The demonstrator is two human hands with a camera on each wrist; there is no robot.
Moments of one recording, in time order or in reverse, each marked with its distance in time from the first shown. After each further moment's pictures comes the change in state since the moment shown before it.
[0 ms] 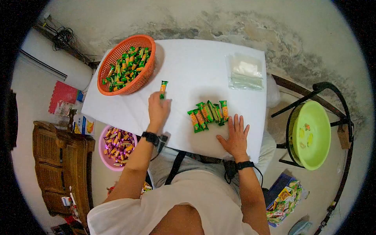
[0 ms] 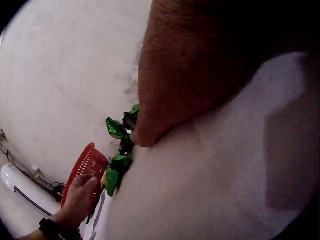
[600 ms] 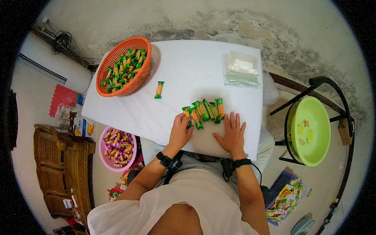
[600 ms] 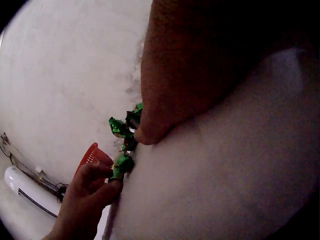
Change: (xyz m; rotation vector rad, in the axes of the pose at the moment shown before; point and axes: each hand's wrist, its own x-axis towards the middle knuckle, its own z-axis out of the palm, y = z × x) left_hand -0.093 0.073 0.017 -0.262 -0.349 0.090; right_hand 0.001 0.001 0.002 0.028 -0.007 0.020
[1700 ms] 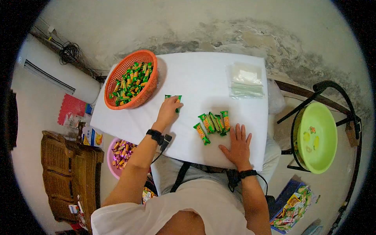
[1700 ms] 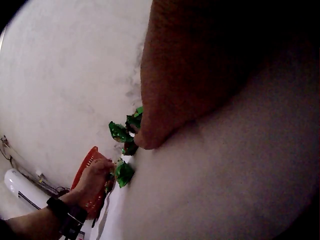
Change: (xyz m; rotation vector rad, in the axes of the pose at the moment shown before) left_hand 0.120 -0.089 -0.059 0.460 -0.080 0.314; right_hand -0.001 0.000 -0.002 0.023 -0.010 -0.003
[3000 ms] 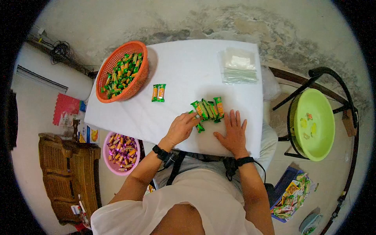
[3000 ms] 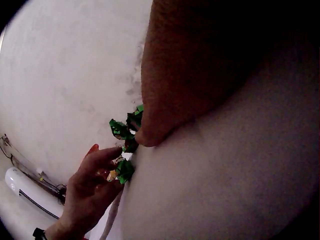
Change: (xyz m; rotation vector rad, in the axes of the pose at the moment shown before) left_hand -0.057 0.114 0.000 -0.262 -0.068 0.173; right_hand -0.001 0.004 0.007 -0.017 0.074 -0.034
